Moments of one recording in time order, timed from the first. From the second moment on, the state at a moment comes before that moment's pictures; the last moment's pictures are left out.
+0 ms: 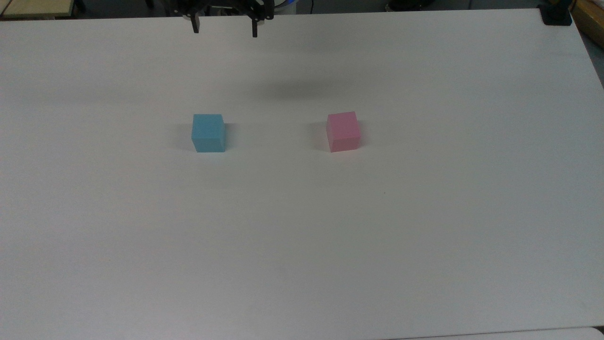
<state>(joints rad) 0.01 0.06 -0.01 -1.56 -0.06 1.59 0.01</state>
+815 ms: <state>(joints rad) -0.09 0.07 -0.01 -1.73 -0.06 1.84 -0.09</state>
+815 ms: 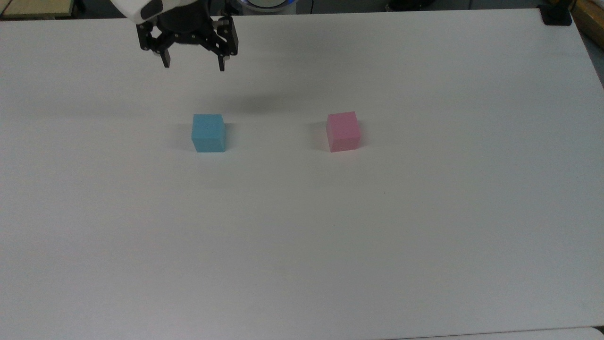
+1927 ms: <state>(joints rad) -0.12 0.25 -0.01 -1.94 -0.06 2.18 -0.09</state>
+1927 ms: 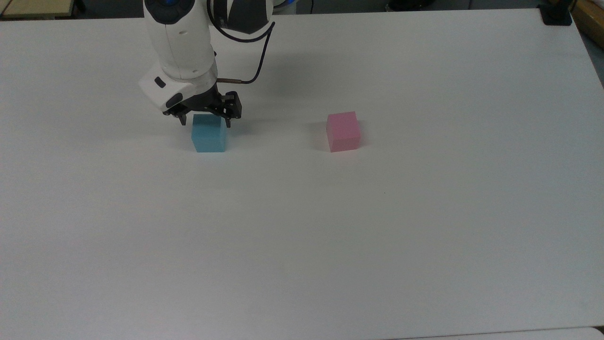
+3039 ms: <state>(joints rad) -0.12 0.30 -0.01 -1.96 -0.10 2.26 -0.10</state>
